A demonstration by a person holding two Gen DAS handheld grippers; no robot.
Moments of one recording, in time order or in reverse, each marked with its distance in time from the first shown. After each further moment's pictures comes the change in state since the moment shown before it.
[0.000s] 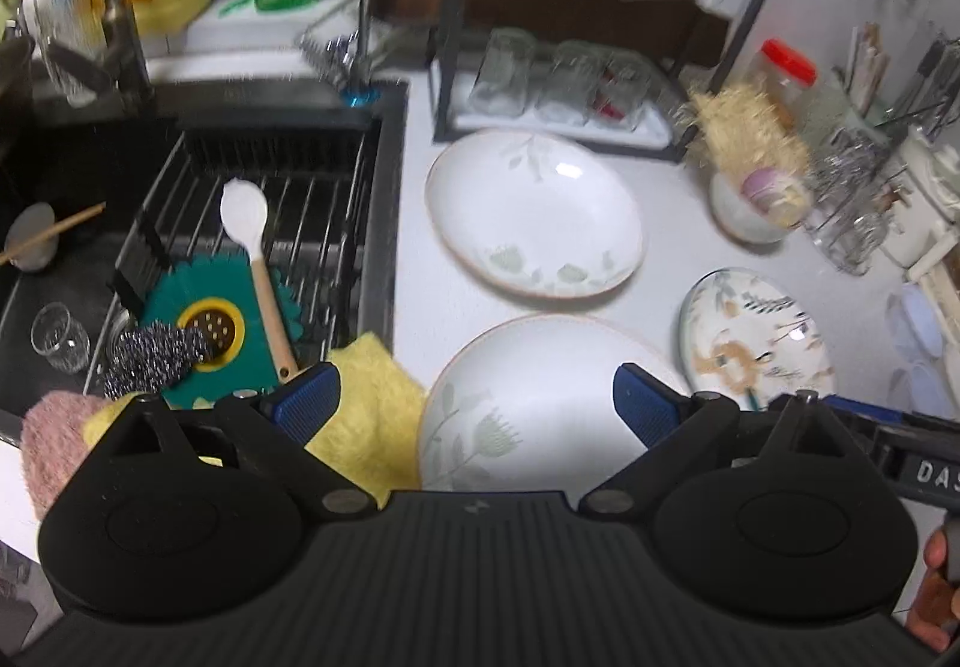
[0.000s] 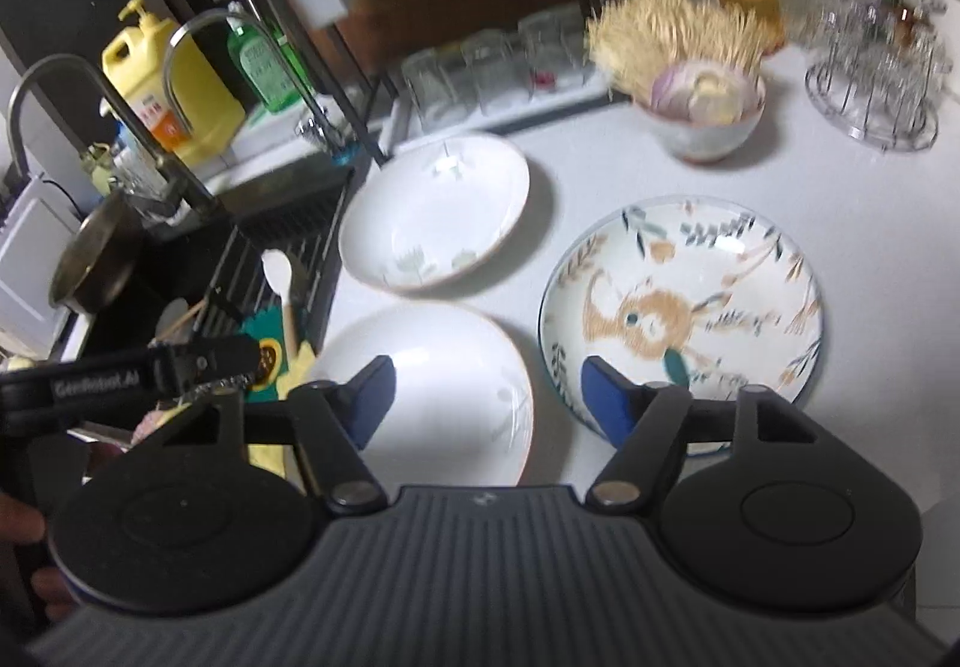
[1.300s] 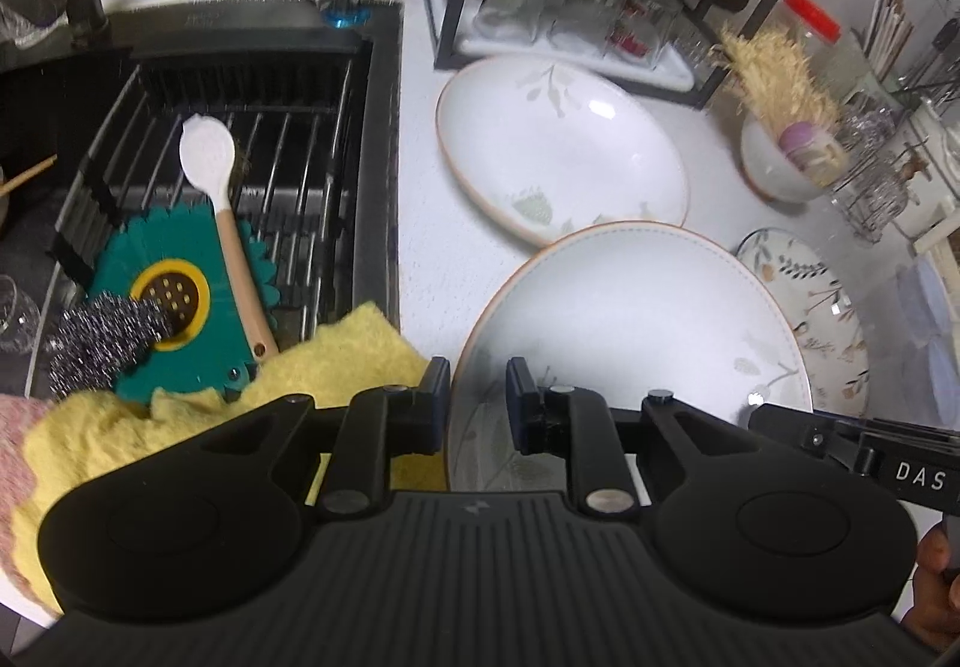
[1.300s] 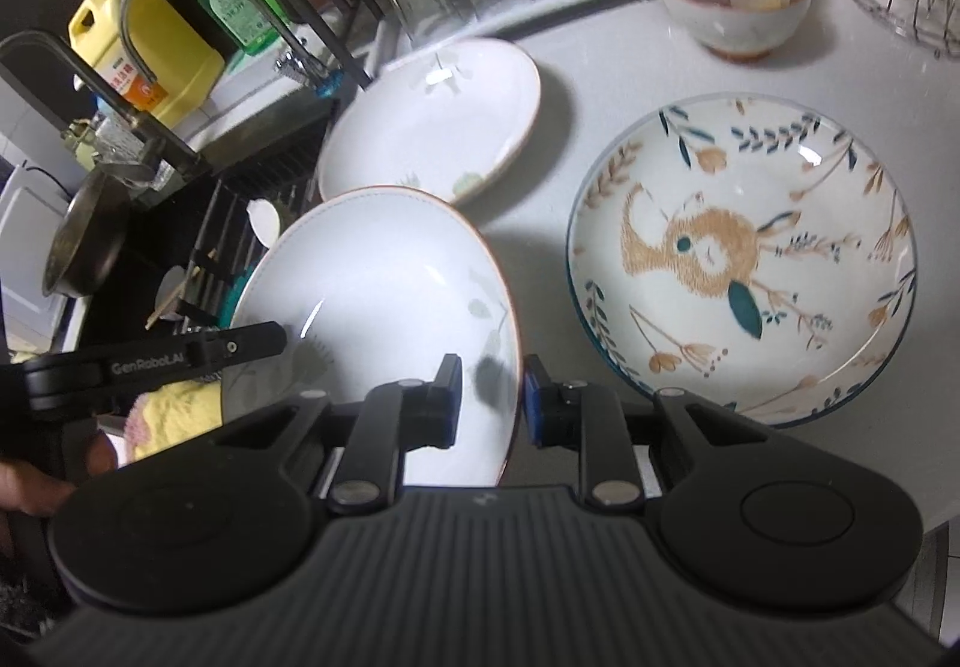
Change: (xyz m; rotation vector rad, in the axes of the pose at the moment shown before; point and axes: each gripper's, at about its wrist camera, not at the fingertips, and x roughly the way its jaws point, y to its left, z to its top) left arm 0.052 0.029 0.011 -0.002 0.107 -0.082; right arm 0.047 0.003 -0.001 0.062 0.119 0.031
